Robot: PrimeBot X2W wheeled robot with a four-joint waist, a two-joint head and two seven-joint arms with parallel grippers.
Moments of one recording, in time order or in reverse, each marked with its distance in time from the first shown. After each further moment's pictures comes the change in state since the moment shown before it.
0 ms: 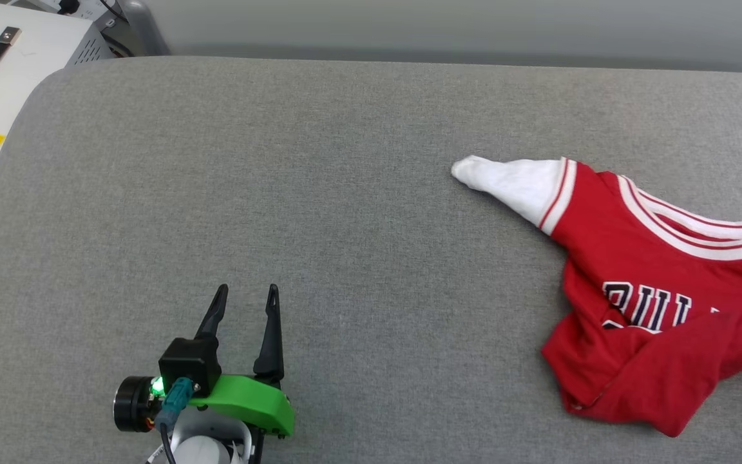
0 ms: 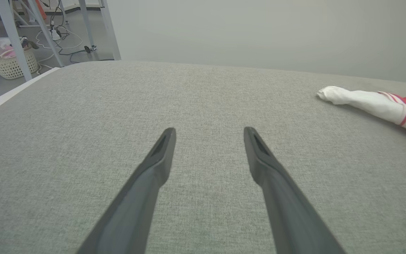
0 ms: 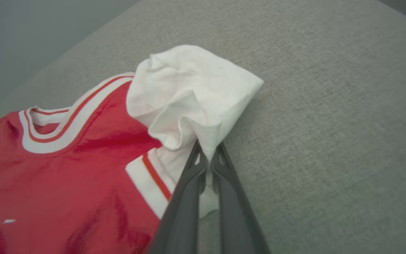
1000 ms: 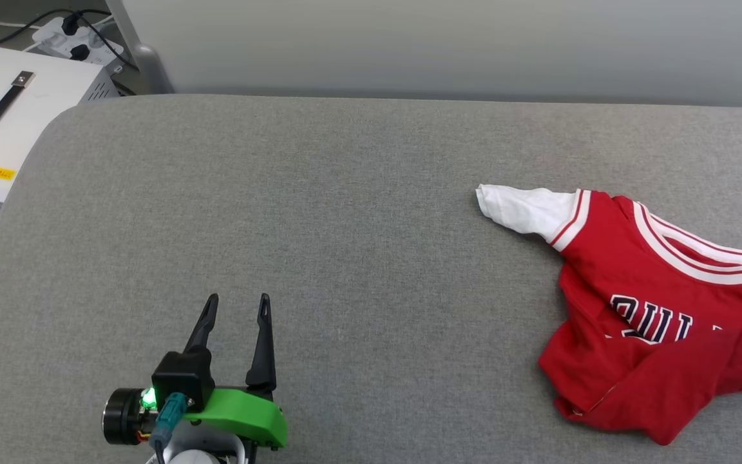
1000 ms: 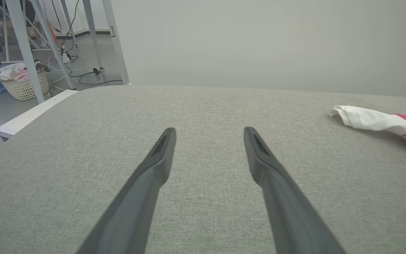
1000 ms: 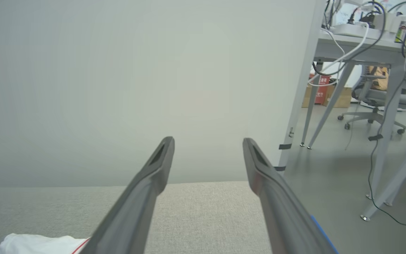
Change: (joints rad) left arm 0.048 0.000 0.023 -0.044 0.035 0.000 0.000; right arm 0.000 0.174 -0.356 -0.516 -0.717 0.000 -0.189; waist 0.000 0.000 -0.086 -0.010
